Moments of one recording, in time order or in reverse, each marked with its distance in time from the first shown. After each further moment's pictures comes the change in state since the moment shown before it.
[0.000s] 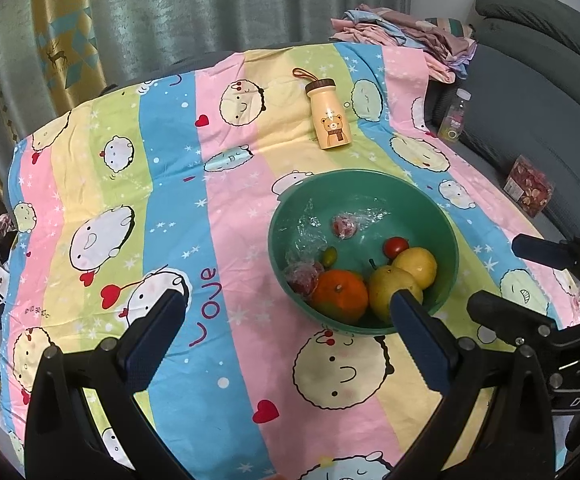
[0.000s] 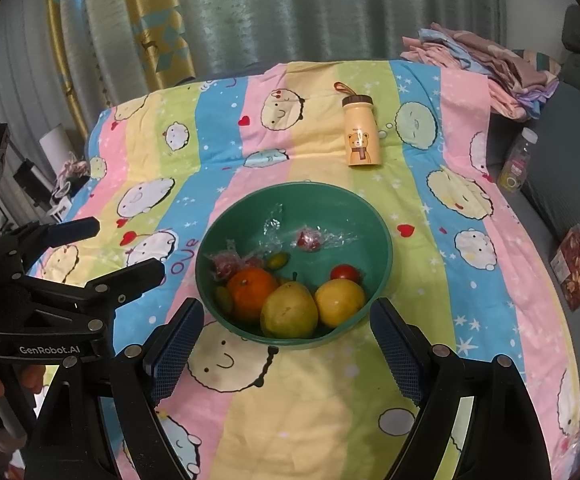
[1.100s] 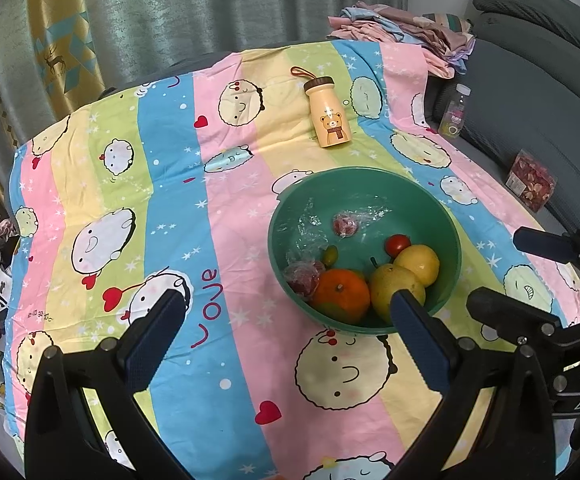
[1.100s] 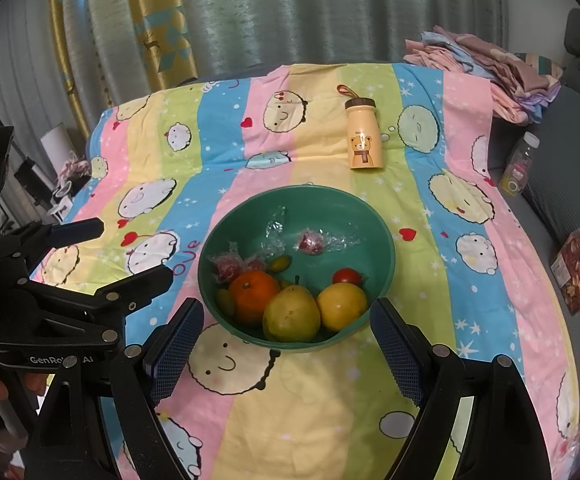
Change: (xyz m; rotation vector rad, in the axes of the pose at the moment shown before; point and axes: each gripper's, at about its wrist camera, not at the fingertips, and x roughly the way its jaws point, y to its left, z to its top) left arm 0.003 -0.003 0.000 0.016 0.003 0.009; right arm 0.000 0.002 0.002 -0.002 -0.001 0.002
